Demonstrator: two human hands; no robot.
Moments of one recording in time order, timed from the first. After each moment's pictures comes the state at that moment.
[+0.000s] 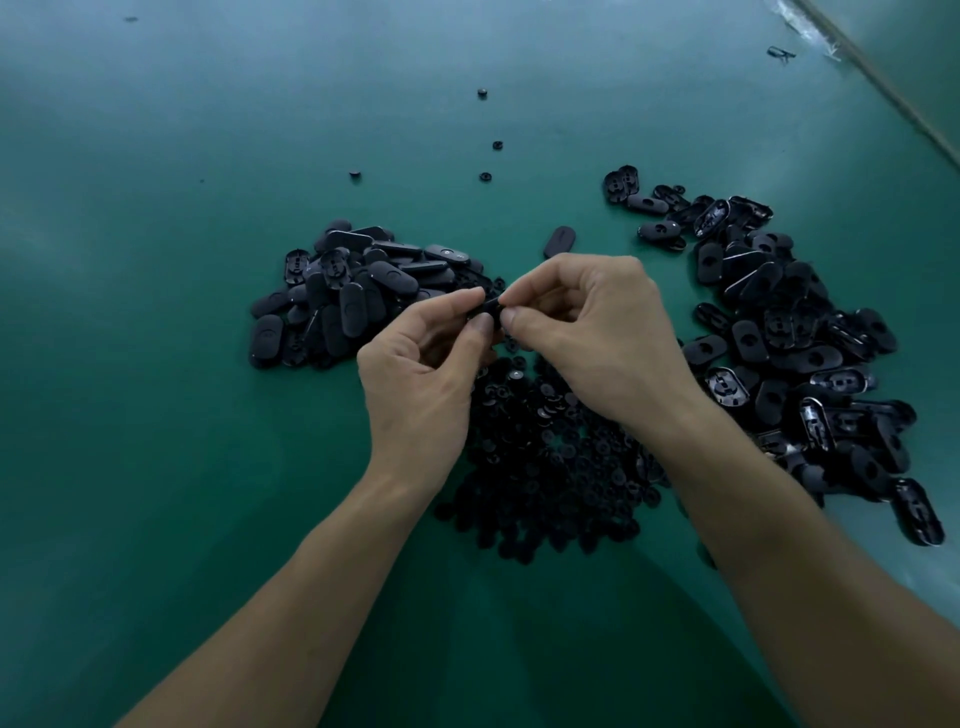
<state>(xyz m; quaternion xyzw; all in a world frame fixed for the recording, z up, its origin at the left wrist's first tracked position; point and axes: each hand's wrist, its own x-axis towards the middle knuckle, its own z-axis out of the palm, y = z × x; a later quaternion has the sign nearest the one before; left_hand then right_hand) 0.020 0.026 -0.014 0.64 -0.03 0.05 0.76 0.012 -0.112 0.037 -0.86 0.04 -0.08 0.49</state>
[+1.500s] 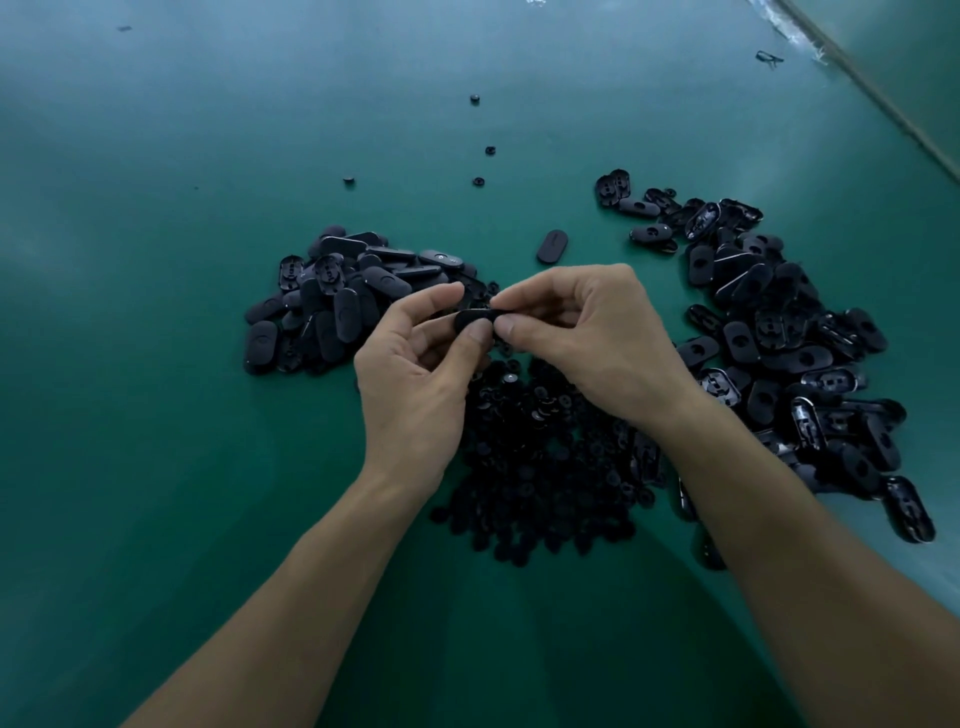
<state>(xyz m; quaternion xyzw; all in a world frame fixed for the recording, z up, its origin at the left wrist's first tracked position) 0.023 0.027 -0.017 0.63 -0.04 0.02 0.77 0.014 -0.124 0.033 -0.85 0.01 -0.04 0.53</state>
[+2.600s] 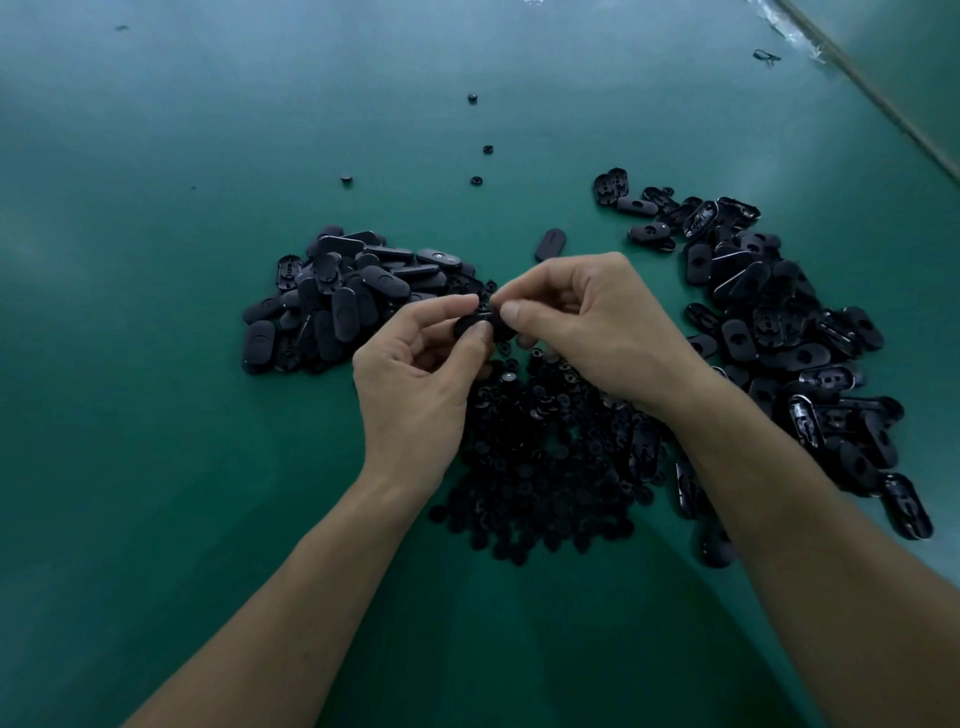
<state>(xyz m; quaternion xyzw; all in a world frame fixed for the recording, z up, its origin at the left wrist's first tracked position) 0.020 0.028 -0.017 0.65 -0.05 0.04 0.76 0.024 -0.130 0.033 -0.86 0.01 -0.01 0.51</state>
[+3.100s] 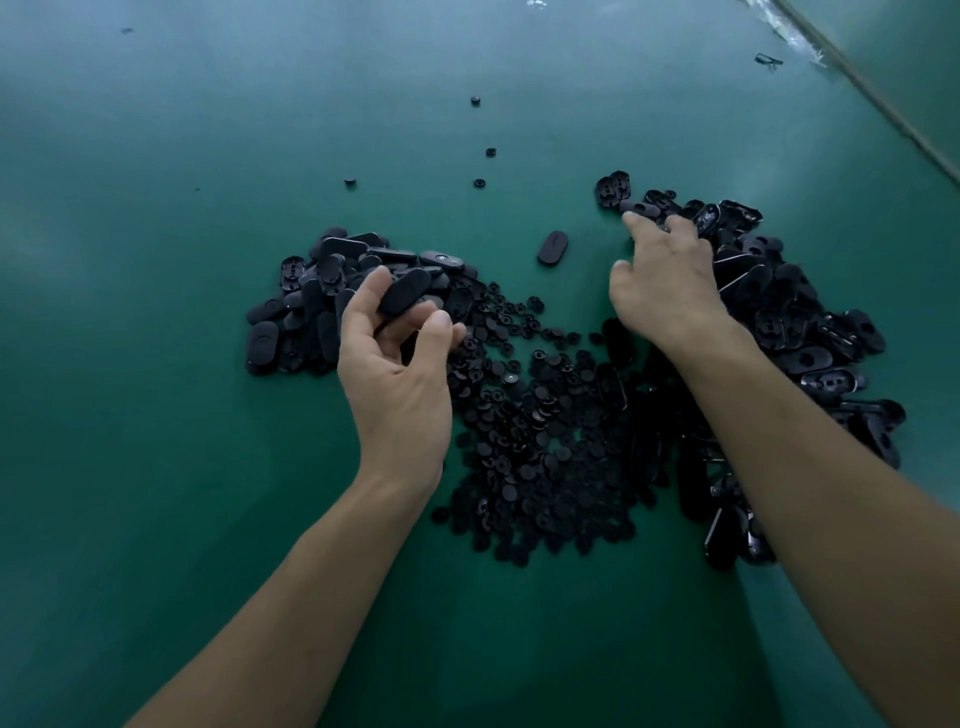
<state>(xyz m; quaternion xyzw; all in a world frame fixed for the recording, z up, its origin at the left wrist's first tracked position) 0.026 0.027 -0.017 0.59 0.05 0.08 0.81 0.065 -0.184 0.014 -0.95 0.23 0.01 0.20</state>
